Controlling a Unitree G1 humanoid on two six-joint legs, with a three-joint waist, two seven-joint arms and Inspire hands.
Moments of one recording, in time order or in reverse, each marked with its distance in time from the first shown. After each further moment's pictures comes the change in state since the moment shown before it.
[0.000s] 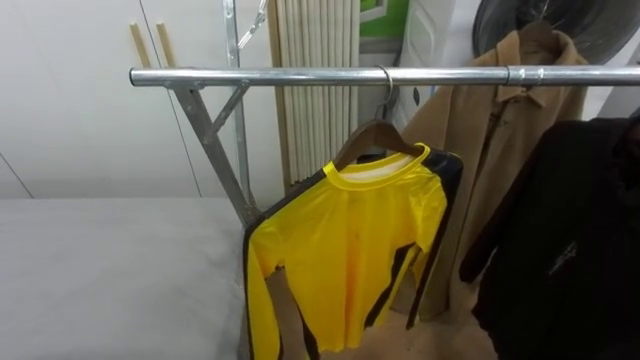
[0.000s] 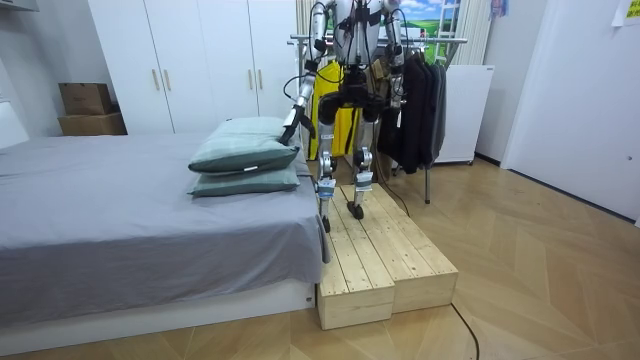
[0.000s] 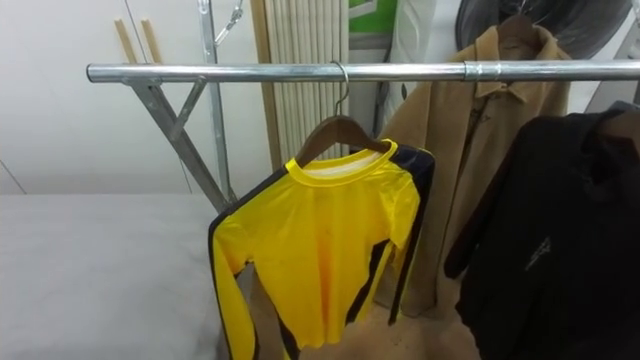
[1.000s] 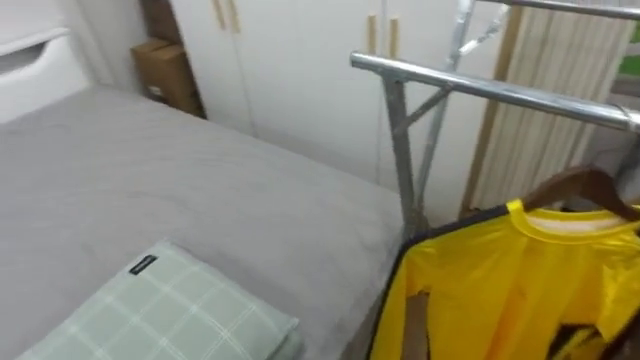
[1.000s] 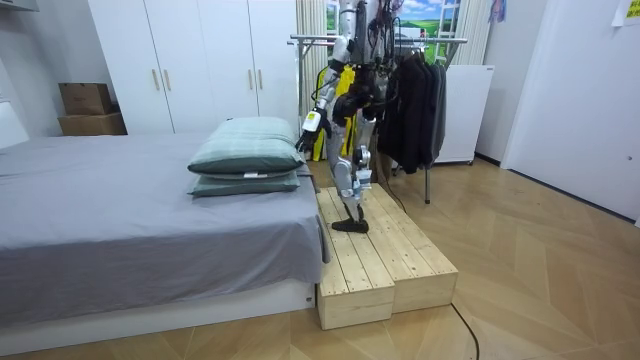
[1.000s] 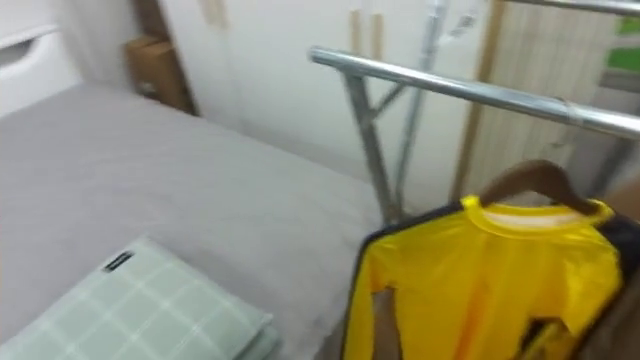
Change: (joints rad) left arm -0.170 0.006 -0.169 -0.109 0.168 -0.133 -0.080; right arm -0.060 -0.044 -0.022 -0.008 -0.311 0.093 -0.018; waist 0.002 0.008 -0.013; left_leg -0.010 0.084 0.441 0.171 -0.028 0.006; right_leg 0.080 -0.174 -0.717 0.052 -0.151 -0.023
